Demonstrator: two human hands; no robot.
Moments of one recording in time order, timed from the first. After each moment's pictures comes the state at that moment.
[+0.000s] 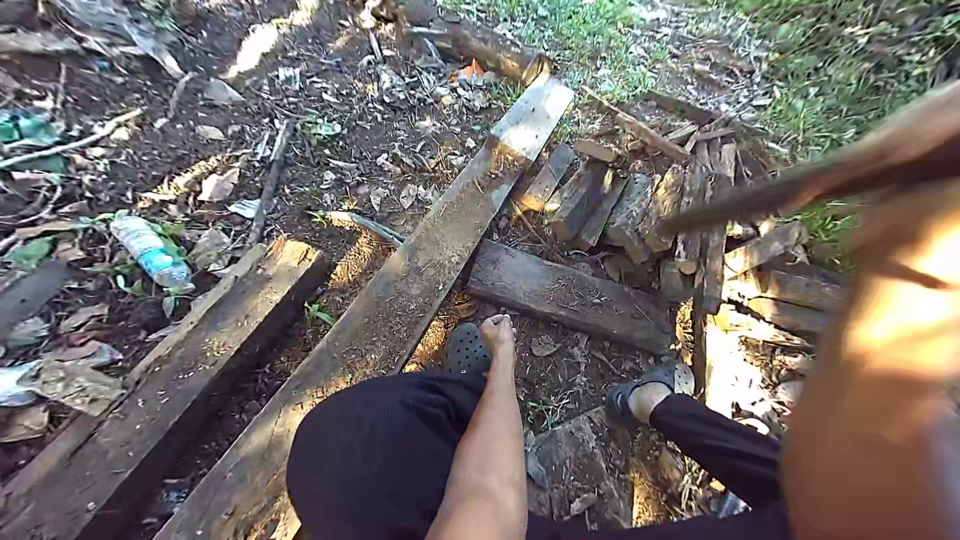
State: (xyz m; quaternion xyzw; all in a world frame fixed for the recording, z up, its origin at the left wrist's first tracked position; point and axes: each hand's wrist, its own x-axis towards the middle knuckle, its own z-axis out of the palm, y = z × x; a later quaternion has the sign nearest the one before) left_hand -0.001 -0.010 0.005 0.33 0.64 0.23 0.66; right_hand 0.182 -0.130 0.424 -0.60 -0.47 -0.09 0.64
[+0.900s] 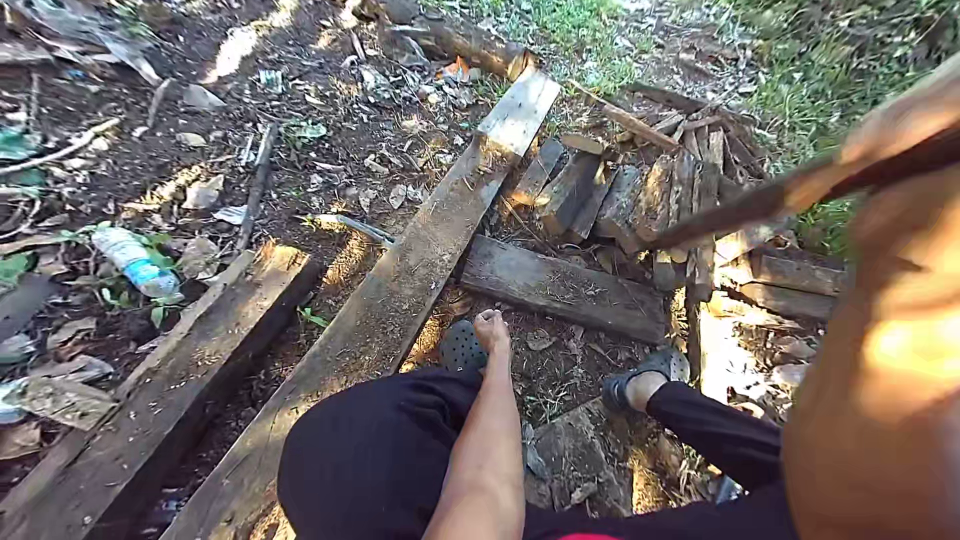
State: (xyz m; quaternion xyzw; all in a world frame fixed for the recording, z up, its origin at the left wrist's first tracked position) left_hand 0.004 -0.005 0.005 0.36 0.66 0.25 0.62; right_hand 0.193 -0.145 0.427 -0.61 -0.44 0.02 0.66
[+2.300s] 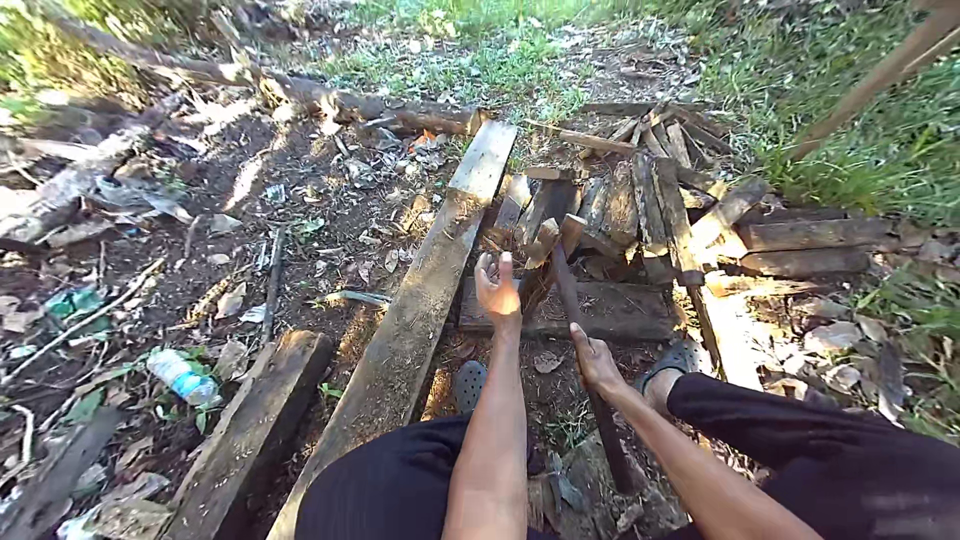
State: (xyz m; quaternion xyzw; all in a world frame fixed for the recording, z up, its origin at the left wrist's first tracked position) left_hand 0.060 0.026 0.157 0.62 0.39 0.43 0.53; right_hand 0.109 -0.171 0.099 -0.79 -0.09 0.39 0.47
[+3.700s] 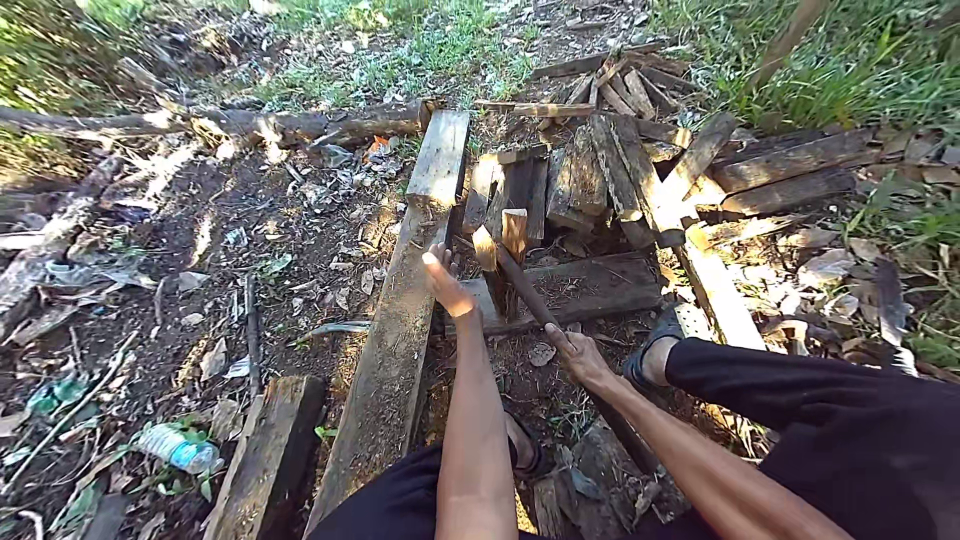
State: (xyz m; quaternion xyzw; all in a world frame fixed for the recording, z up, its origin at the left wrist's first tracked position) left_hand 0.078 0.065 0.187 0.58 0.33 0.46 0.59; right_hand 0.109 -0.175 0.080 -0.80 -0.18 0.37 0.43
